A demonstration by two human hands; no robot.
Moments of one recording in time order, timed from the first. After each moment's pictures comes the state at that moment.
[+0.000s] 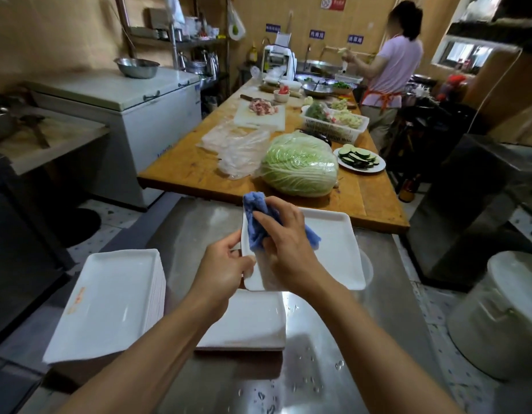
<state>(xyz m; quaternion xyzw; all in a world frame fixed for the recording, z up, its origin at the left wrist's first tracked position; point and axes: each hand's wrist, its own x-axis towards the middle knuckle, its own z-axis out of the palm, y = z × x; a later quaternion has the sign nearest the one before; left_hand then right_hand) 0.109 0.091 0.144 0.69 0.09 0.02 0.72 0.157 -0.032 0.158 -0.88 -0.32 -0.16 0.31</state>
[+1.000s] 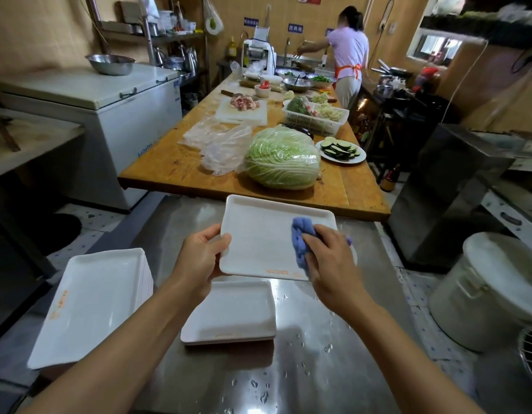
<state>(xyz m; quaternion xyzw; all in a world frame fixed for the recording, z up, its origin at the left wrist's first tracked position) 0.116 0.102 0.141 0.62 0.13 0.00 0.77 0.127 -0.113 0.136 -0.95 -0.19 -0.14 0.22</state>
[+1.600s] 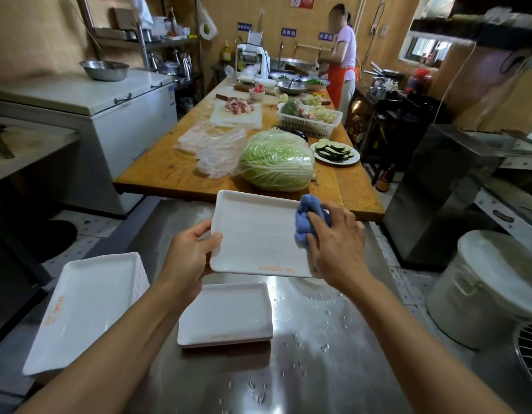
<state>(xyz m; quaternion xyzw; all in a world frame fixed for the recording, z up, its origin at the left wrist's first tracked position) 0.113 0.104 0.151 0.62 0.12 0.02 0.77 0.155 -0.126 0.146 -0.97 -0.10 -0.19 0.07</state>
